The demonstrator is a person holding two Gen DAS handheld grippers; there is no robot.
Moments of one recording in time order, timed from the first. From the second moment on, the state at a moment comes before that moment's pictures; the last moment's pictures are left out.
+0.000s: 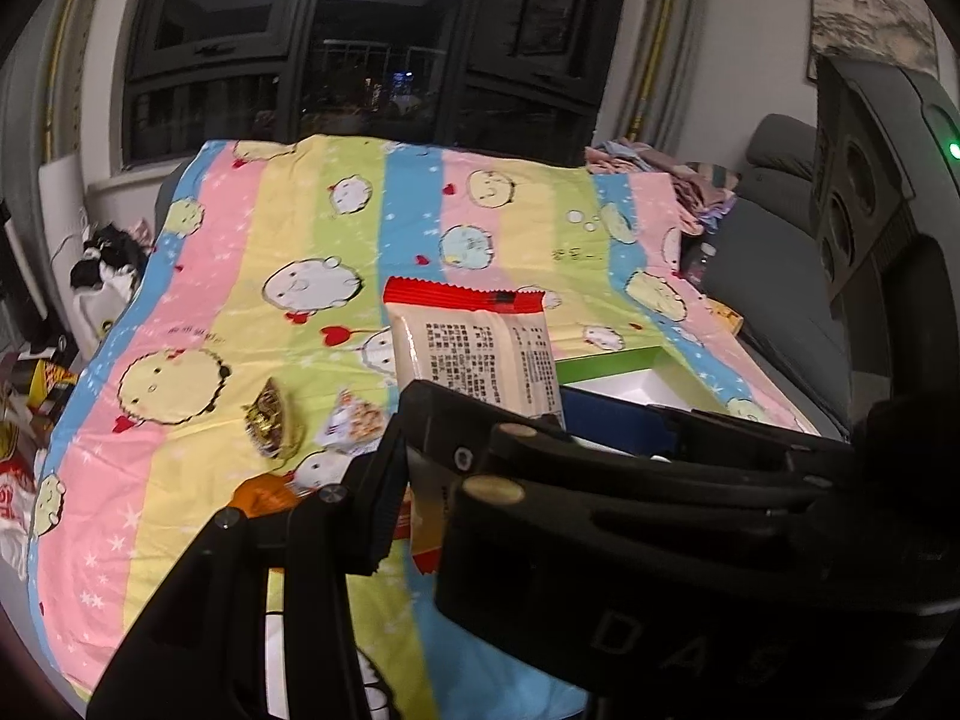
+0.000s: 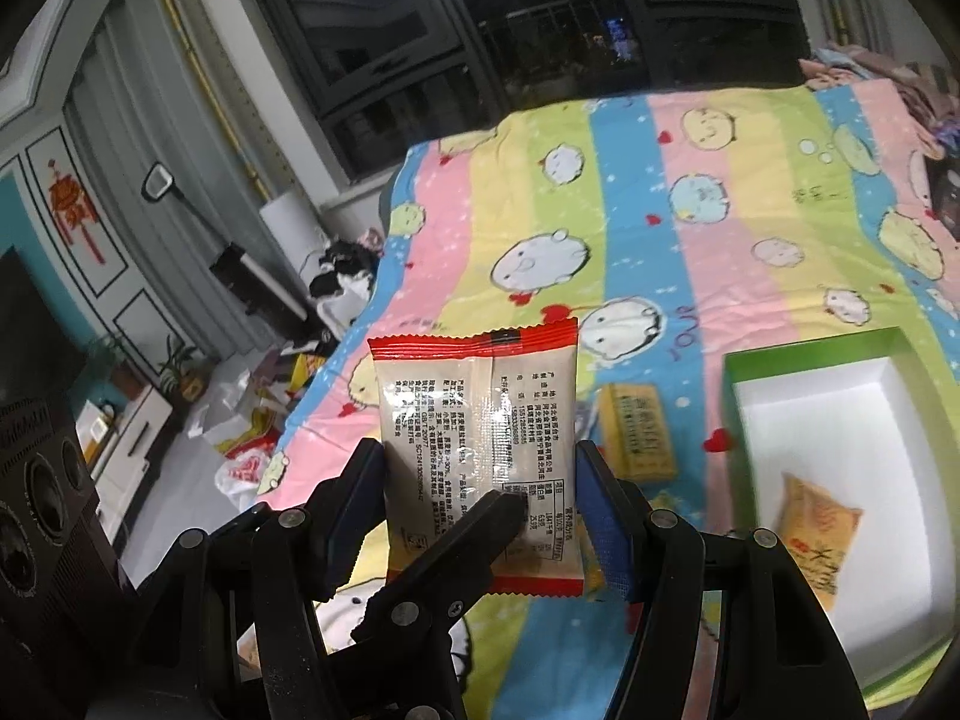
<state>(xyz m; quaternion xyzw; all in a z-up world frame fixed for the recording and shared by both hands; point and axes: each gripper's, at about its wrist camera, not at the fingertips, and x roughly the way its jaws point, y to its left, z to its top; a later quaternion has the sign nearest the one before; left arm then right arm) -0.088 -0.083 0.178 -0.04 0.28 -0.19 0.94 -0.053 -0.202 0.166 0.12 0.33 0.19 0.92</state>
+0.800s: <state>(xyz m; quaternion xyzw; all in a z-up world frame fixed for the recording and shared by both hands) -0.078 -0.189 0.180 0.01 0.28 -0.27 0.92 -0.062 -0.312 0.163 0.18 0.30 0.12 0.93</state>
